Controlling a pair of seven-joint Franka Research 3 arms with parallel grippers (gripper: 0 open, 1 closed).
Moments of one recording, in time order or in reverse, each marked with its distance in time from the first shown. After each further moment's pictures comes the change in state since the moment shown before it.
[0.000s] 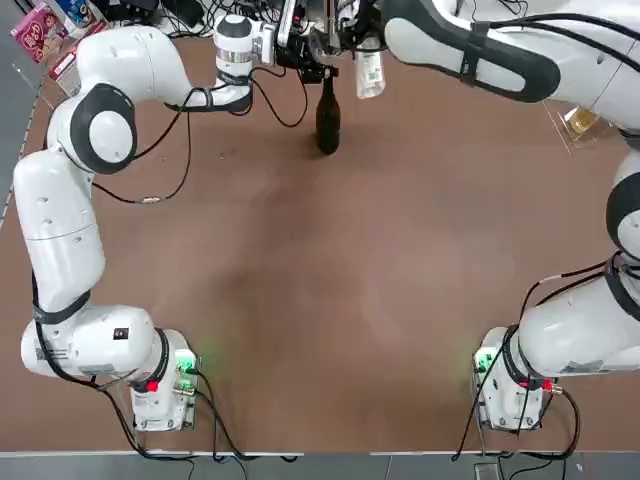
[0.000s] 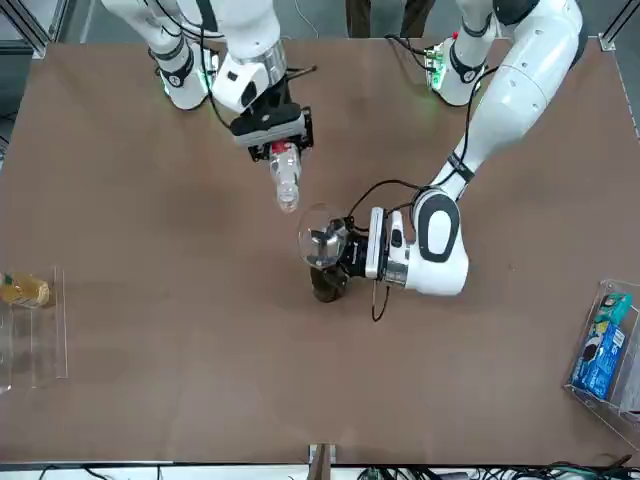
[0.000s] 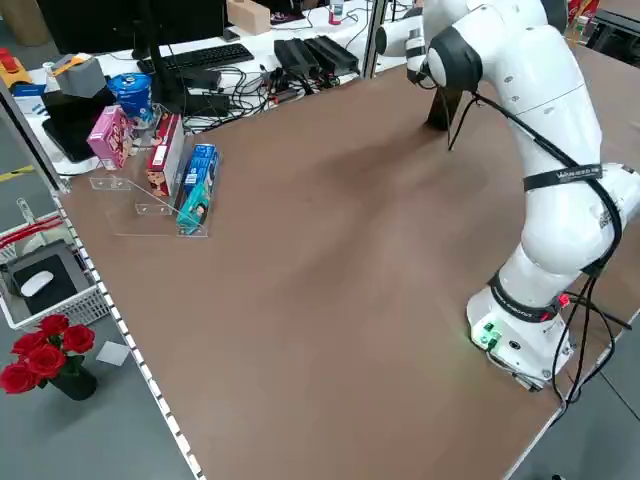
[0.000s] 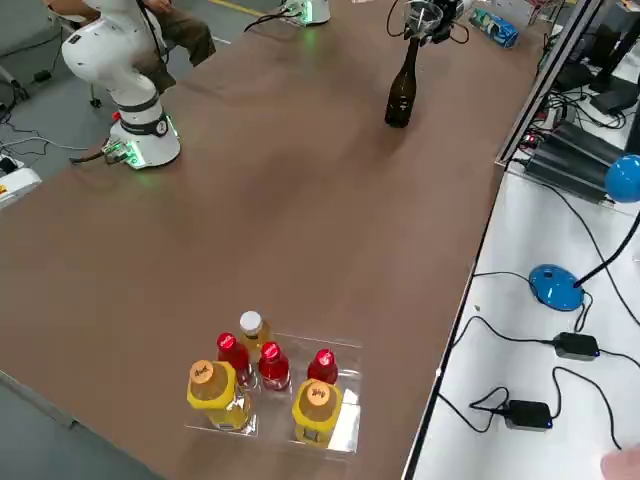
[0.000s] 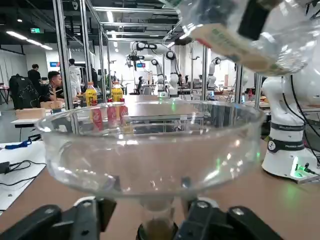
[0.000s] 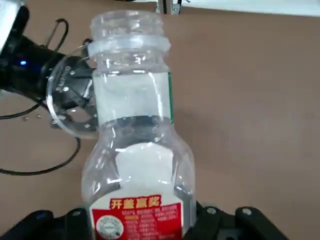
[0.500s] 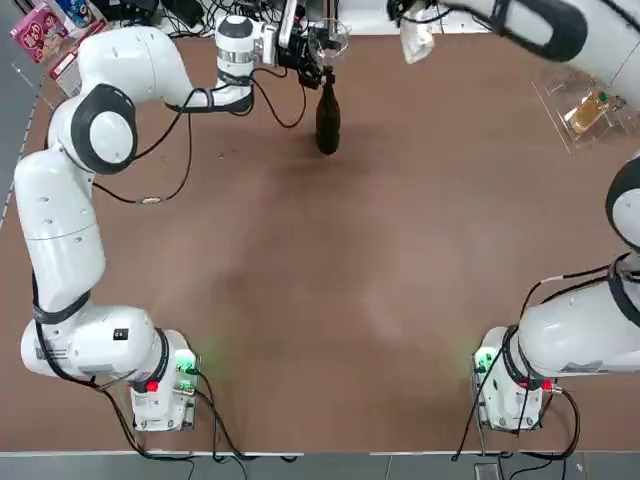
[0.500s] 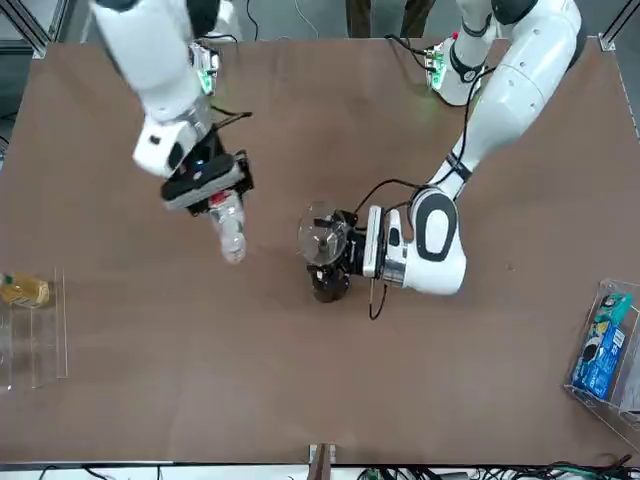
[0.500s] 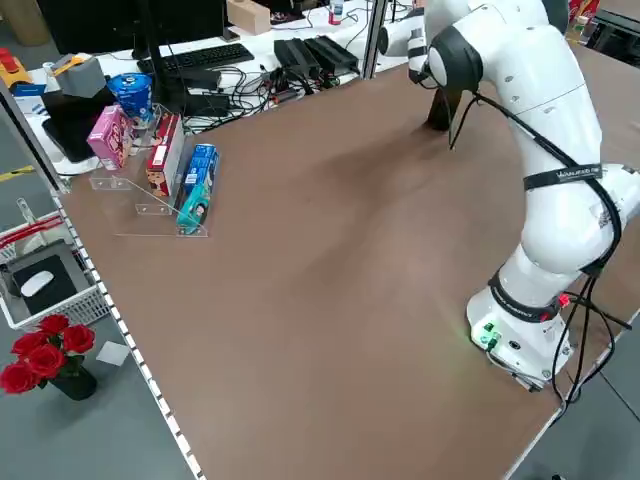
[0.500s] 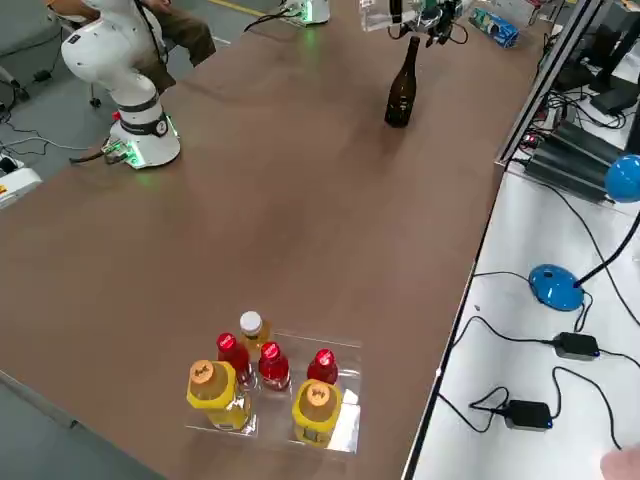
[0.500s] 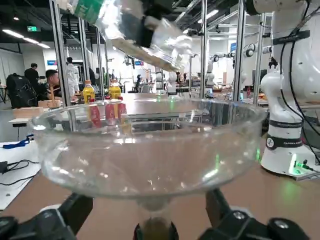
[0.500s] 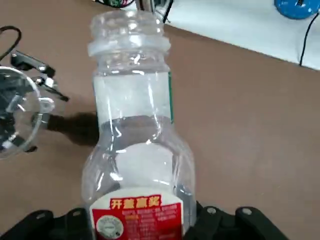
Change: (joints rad) left arm 0.002 0.000 0.001 0.002 0.031 0.002 0.001; right arm -0.012 -0.056 -0.294 0.000 0.216 0.016 -0.549
